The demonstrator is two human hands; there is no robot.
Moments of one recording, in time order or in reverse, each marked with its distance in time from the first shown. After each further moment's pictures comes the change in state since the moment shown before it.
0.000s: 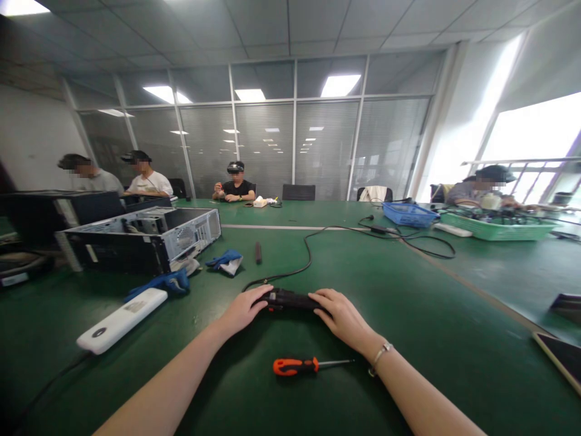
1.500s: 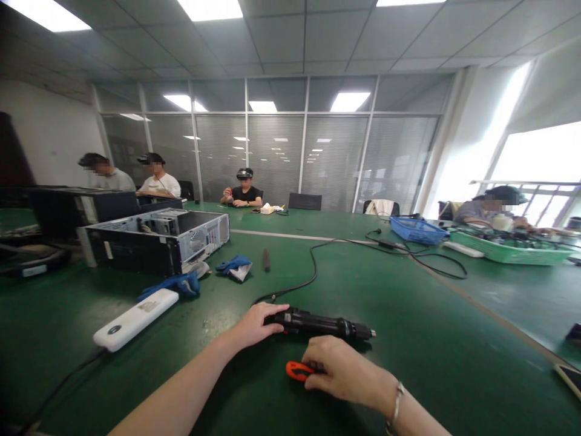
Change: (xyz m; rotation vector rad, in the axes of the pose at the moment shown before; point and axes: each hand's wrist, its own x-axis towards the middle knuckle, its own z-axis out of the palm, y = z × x) left_hand -0.011 0.008 0.002 -0.097 -0.066 0.029; right_hand 0.003 -0.106 -0.035 0.177 -0.417 -0.030
